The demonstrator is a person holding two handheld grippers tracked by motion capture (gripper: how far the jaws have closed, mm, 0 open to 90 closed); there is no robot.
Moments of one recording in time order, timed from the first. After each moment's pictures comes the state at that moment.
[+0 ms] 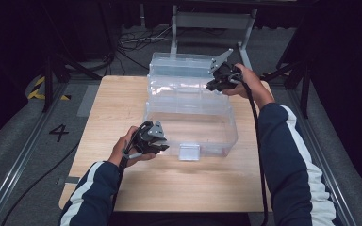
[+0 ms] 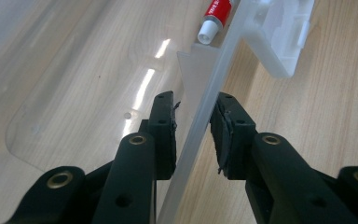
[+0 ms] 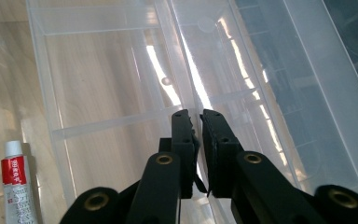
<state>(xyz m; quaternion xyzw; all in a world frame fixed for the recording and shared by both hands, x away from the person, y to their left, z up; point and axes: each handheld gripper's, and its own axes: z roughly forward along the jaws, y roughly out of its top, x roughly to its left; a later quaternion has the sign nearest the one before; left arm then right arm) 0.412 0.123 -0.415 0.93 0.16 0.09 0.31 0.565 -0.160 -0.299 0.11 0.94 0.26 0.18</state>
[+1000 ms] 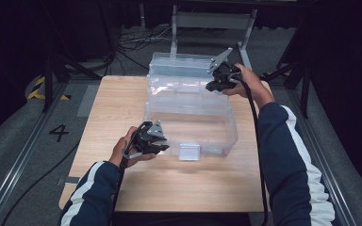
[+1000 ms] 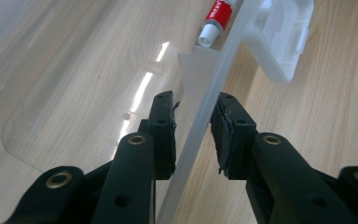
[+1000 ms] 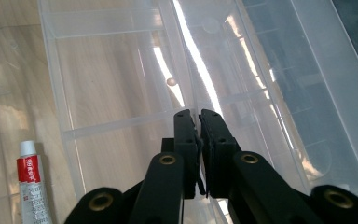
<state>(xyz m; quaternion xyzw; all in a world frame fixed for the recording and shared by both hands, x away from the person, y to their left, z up) 0.412 0.124 -0.415 0.93 0.17 0.09 0.32 0.563 -0.158 -0.296 0.12 0.95 0.25 0.16</state>
